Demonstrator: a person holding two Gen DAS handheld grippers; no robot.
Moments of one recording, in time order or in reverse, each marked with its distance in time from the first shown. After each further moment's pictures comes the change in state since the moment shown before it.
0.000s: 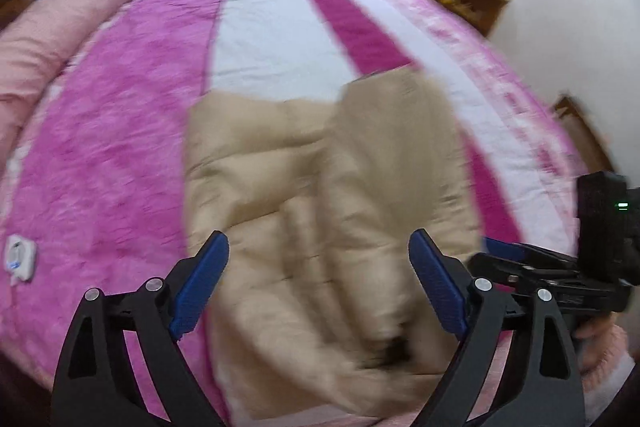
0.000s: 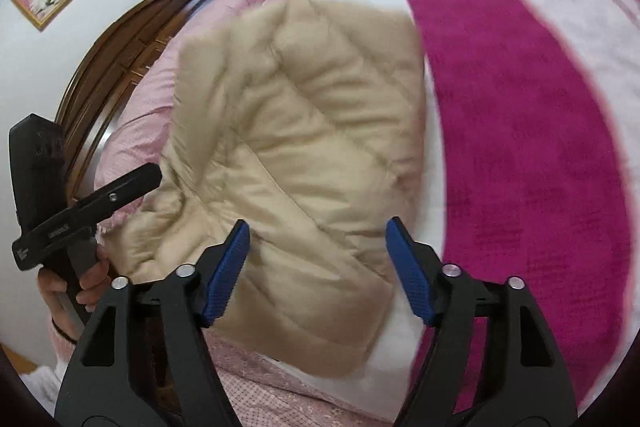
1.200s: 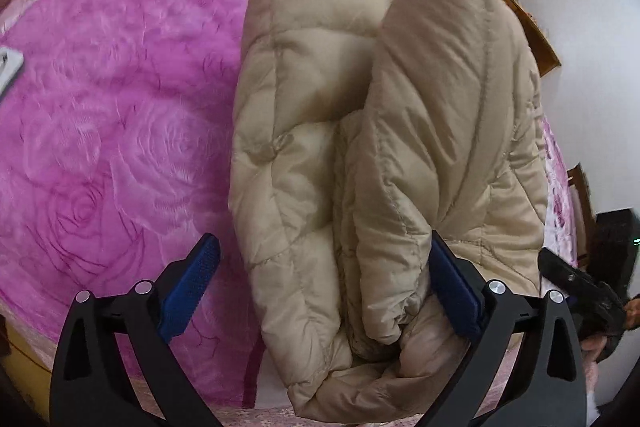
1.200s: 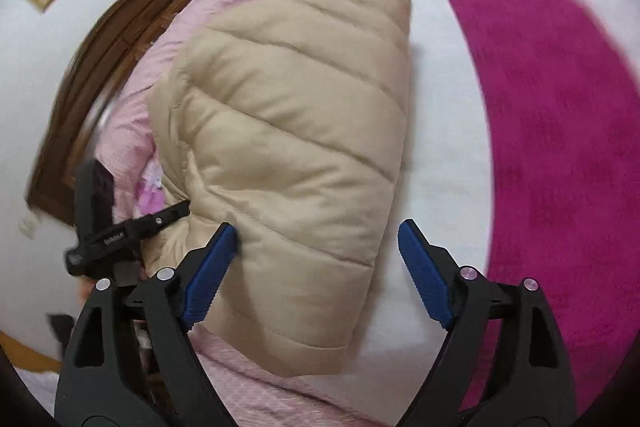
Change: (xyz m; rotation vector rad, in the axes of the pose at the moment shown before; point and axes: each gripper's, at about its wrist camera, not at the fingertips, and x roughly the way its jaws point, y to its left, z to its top) left arm 0.047 0.105 -0.094 -0.398 0.111 -0.140; right arm 0.046 0.007 -0.014 0.001 0.075 0.036
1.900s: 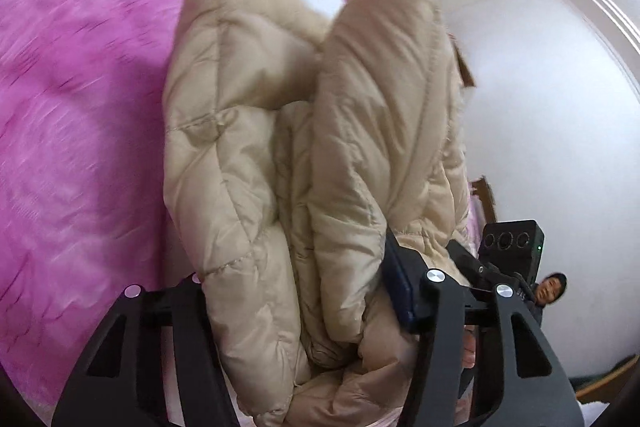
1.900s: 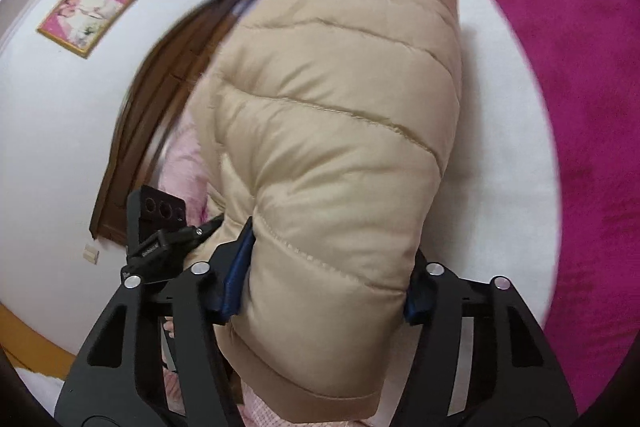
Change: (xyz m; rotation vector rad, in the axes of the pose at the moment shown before) left arm 0.009 0.000 0.026 -0.020 -0.008 -0.412; right arm -0.001 -0.018 0.013 0.047 -0.106 0.255
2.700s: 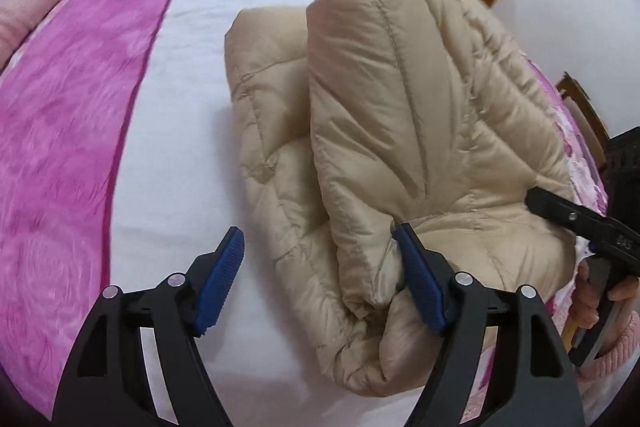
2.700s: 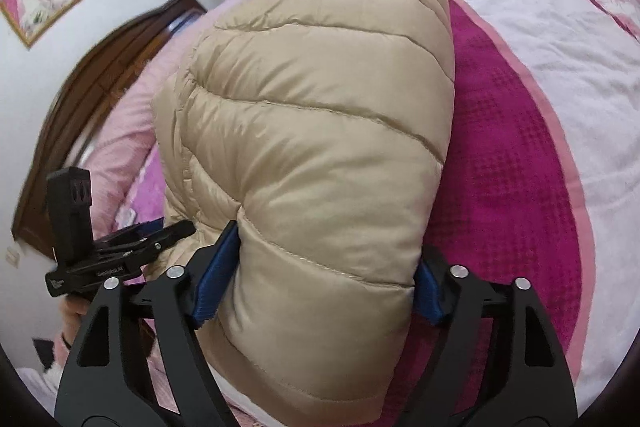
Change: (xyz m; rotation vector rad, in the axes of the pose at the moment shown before) left arm 0.088 -0.083 0.011 0.393 0.070 0.472; right arm -0.067 -0.043 0.008 -0.085 -0.068 -0.364
